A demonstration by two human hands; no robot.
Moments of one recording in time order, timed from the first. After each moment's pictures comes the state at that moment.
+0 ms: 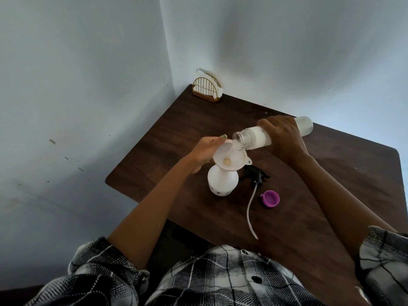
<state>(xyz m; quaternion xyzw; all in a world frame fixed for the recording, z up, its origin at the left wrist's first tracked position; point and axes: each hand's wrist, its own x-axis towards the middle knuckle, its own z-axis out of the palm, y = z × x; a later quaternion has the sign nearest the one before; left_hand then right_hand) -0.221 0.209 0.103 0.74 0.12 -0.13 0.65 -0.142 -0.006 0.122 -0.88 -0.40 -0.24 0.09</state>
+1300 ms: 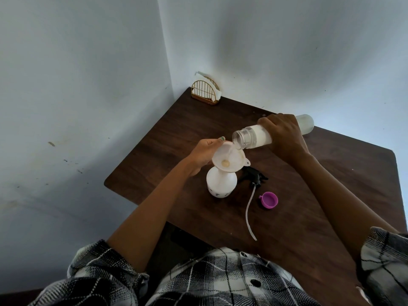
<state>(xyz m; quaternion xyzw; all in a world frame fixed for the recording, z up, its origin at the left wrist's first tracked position) -0.220 0.207 0.100 0.73 0.14 -0.12 0.66 -0.142 -0.007 0.133 -0.88 -0.39 -0.25 0.08</state>
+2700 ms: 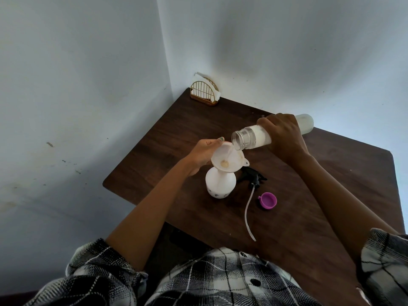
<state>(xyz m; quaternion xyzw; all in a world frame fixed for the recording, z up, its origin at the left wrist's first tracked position) -0.220 0.209 0.103 0.73 0.13 -0.13 0.66 -0.141 -0.008 0.135 -0.88 -0.39 -0.27 0.07</state>
